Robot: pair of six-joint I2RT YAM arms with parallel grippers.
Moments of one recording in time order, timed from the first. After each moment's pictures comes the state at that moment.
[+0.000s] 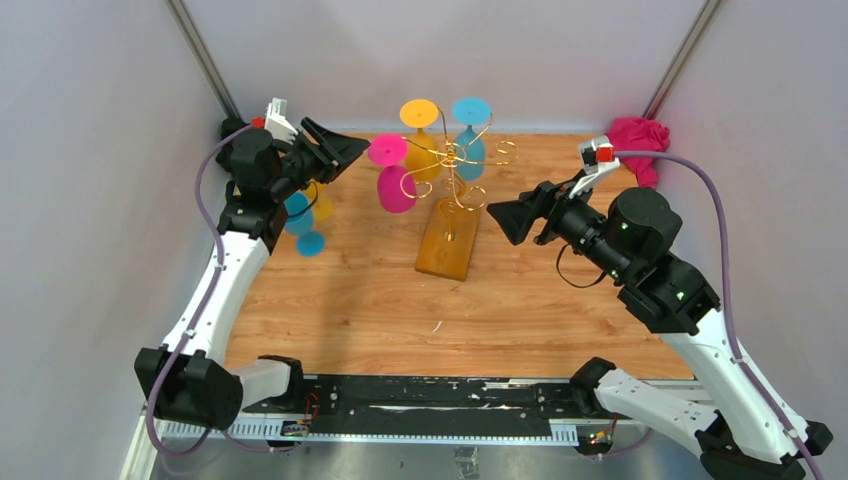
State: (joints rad) left arm -0.14 1.19 1.15 -0.05 0.47 -1.00; right arm 0.68 0.84 1.26 -0.47 -0.02 0.40
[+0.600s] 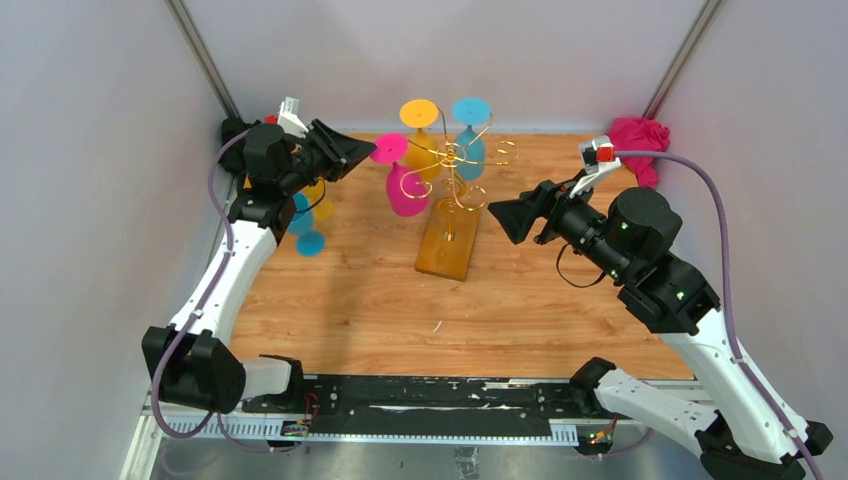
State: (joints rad) left arm -0.15 1.27 1.16 -0.02 0.49 -1.01; right arm 0.68 0.84 1.26 -0.47 -0.01 0.40
